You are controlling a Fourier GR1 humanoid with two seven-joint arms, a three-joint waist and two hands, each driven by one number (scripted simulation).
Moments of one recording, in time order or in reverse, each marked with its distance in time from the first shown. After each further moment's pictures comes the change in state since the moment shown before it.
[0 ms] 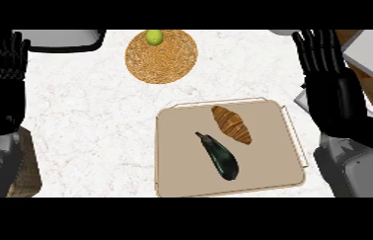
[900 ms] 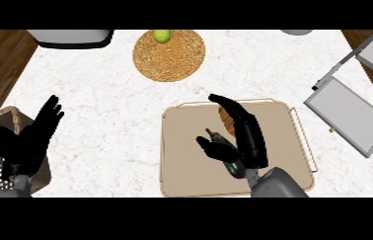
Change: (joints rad) left arm 0.253 -0.023 -0.062 0.171 0.070 -0.127 0.233; right arm 0.093 0.152 0.409 0.302 0.676 -0.344 0.178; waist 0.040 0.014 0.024
